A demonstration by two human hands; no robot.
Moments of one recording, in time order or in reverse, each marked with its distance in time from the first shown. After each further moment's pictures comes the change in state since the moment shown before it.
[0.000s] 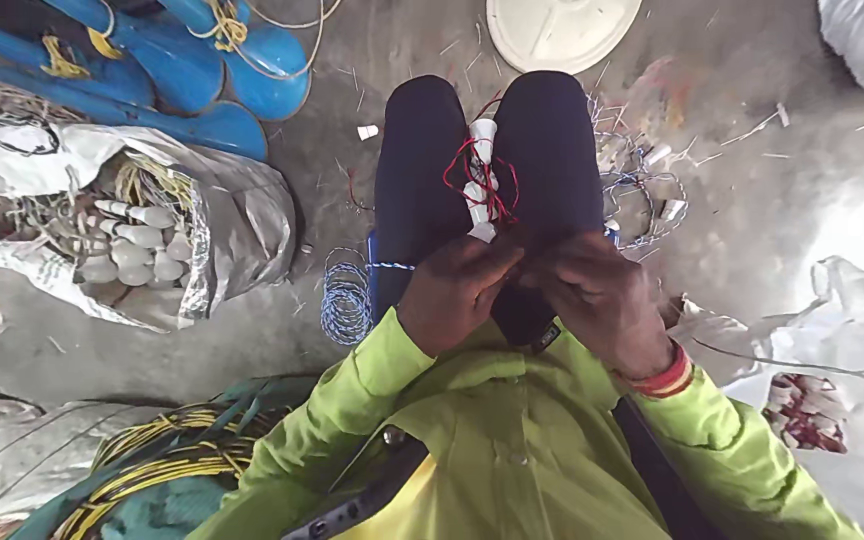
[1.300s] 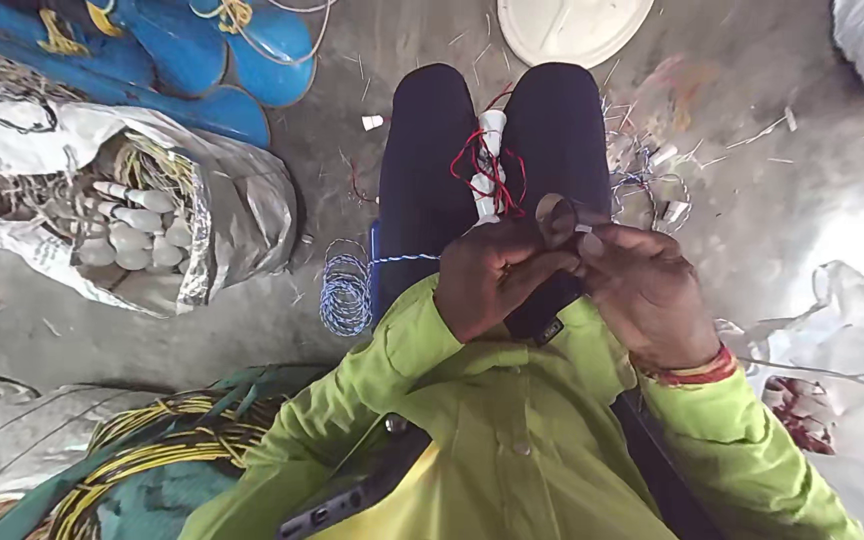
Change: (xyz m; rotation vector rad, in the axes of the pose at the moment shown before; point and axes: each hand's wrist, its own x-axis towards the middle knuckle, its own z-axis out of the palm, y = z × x) left_hand 0.016 0.008 0.021 -0.412 0.083 -0.201; right_hand 0.005 -0.006 -0.012 0.959 0.086 0.461
